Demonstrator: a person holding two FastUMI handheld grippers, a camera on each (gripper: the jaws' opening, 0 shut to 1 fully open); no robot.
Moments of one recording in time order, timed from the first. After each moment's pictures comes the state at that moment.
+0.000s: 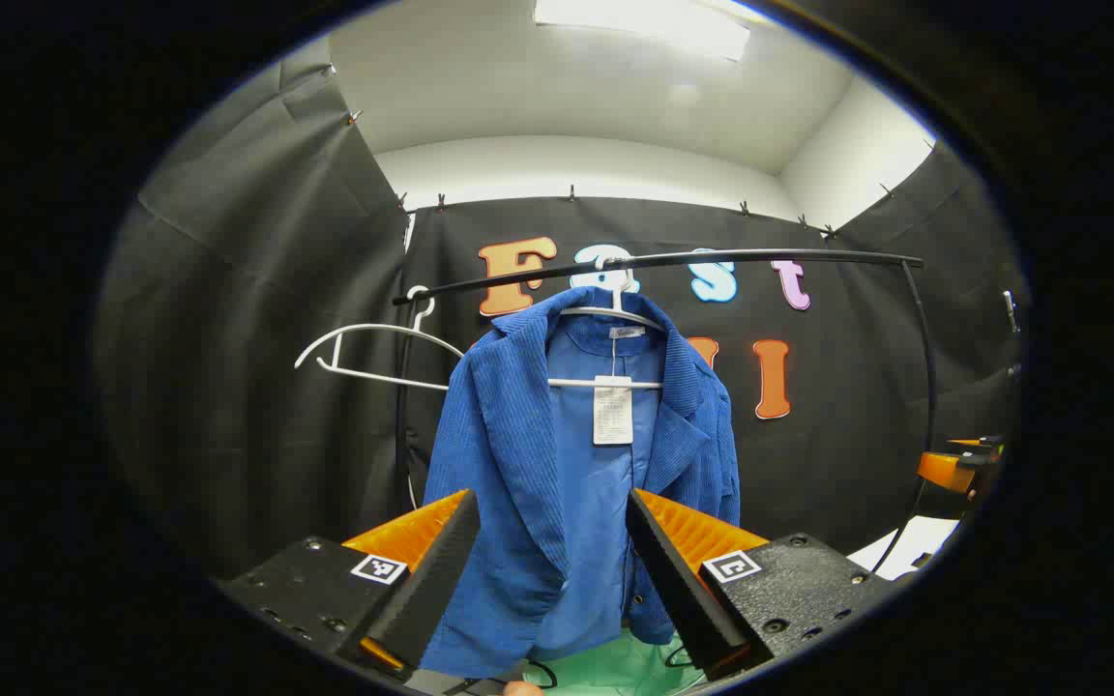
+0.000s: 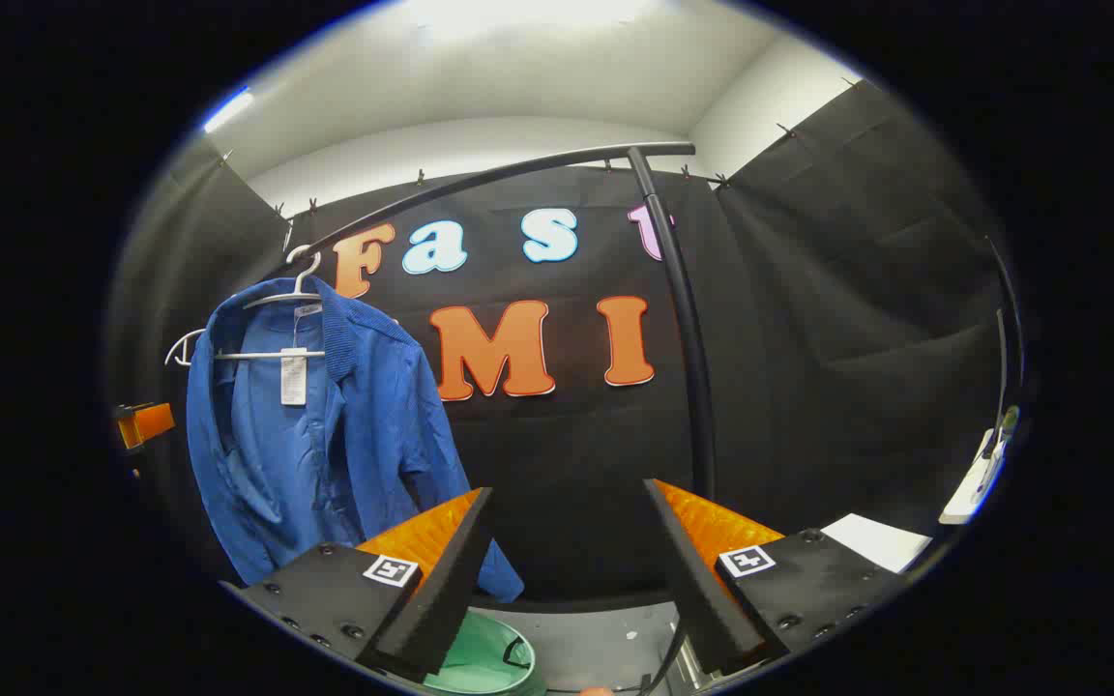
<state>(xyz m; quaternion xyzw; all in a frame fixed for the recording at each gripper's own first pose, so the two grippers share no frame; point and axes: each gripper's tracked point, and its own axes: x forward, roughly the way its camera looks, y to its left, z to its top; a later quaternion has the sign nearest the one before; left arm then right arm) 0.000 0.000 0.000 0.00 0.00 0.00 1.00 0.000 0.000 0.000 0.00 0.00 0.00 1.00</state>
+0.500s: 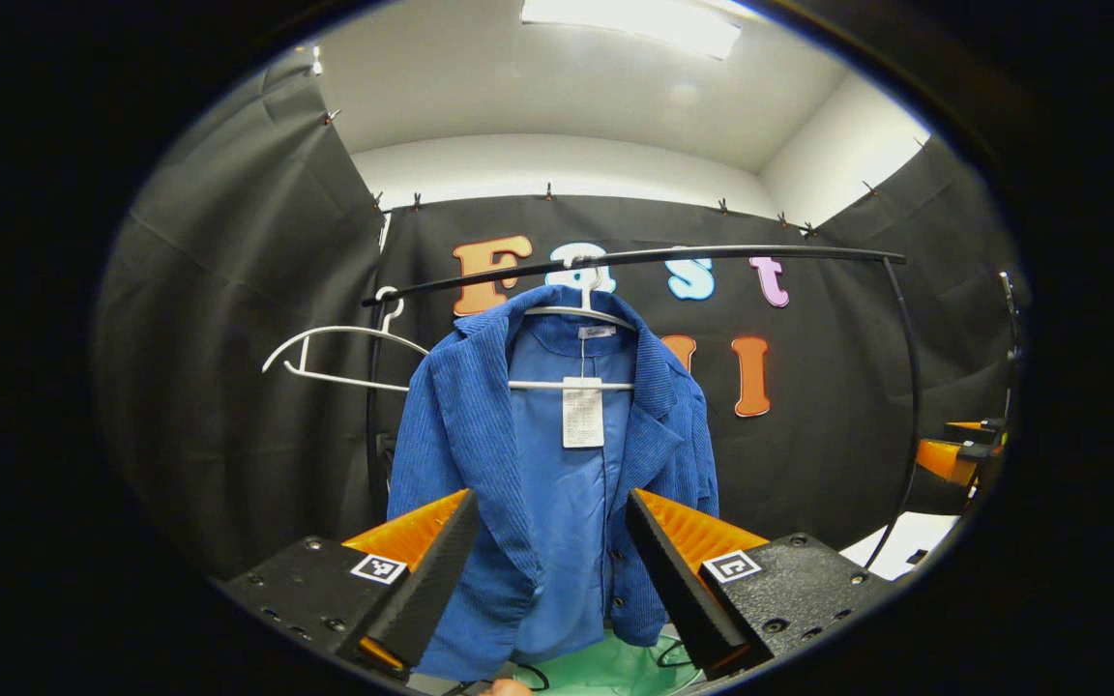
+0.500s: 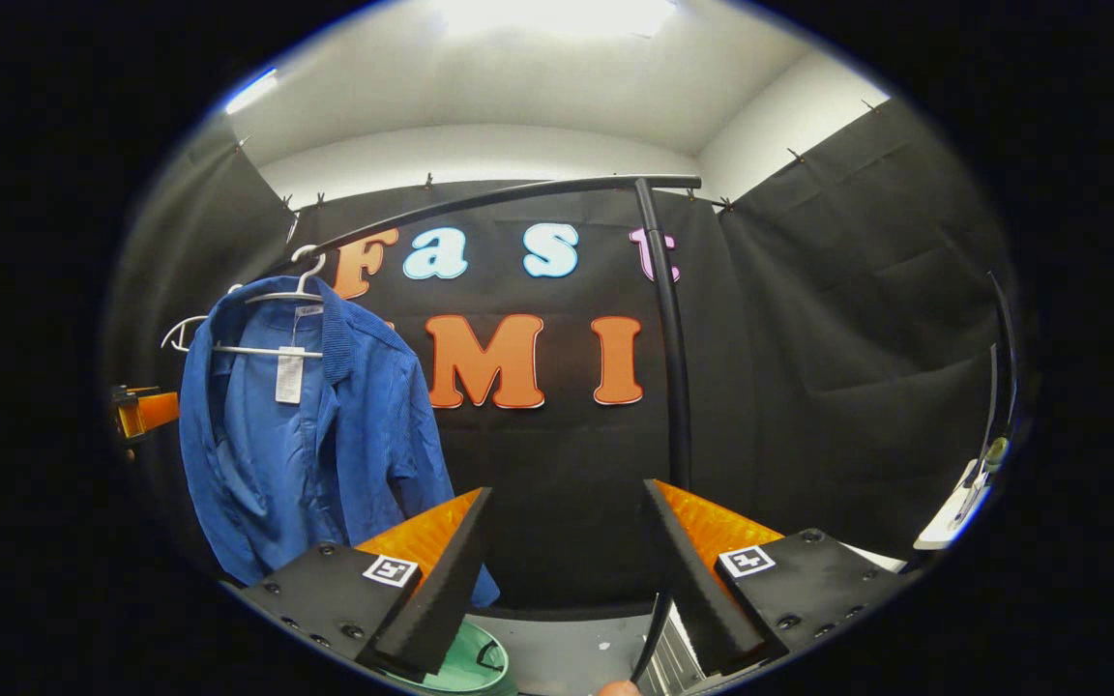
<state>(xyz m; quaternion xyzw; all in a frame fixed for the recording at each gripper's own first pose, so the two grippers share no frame) 0.012 -0.018 0.000 0.01 0.00 -0.03 1.00 -0.010 -0.004 0.016 -0.03 -0.02 -0.01 1.00</state>
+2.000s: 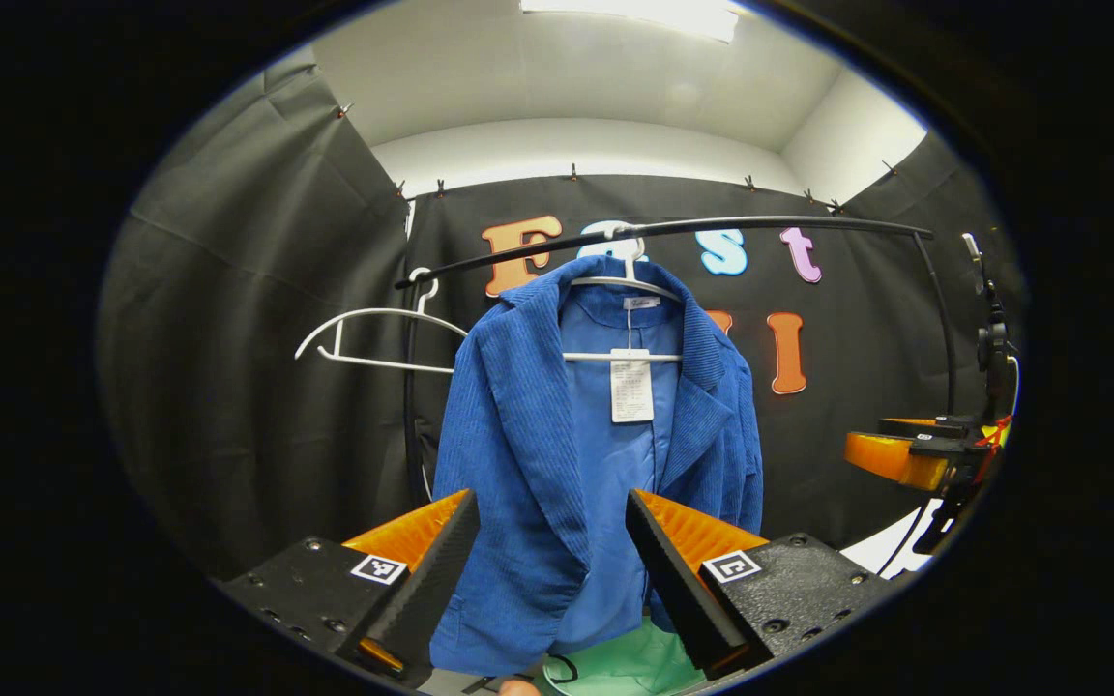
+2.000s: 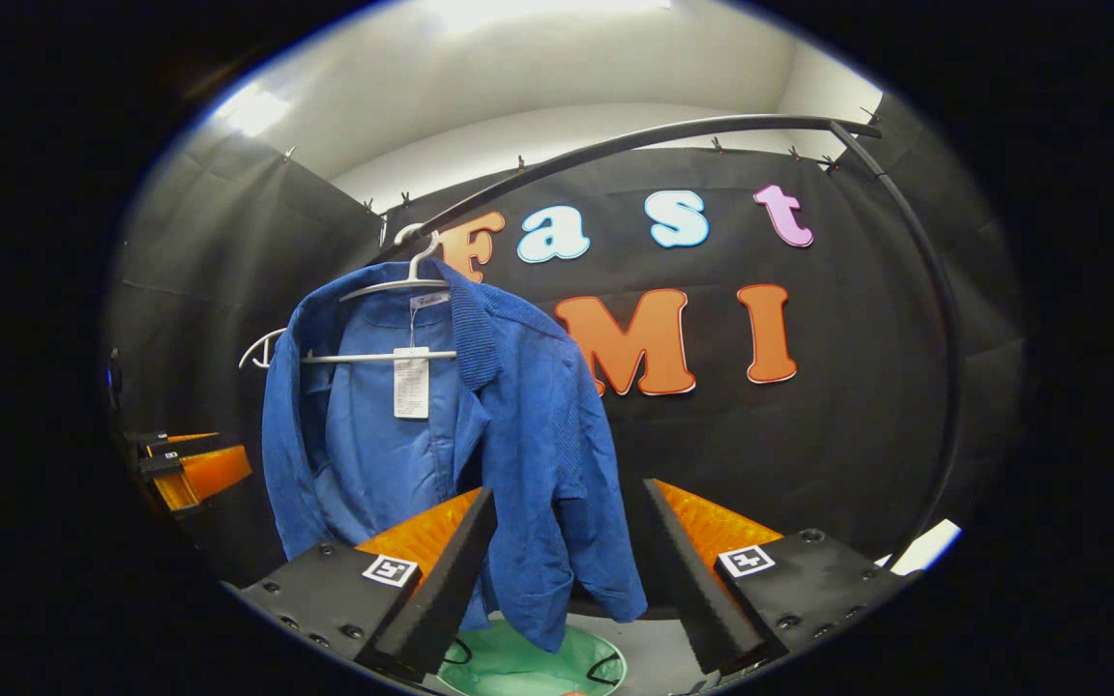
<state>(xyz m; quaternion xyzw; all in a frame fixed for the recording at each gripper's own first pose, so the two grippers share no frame) 0.015 0.022 -0.022 0.02 0.04 0.03 1.00 0.073 0.189 -0.005 0.01 0.03 0.18 0.98</state>
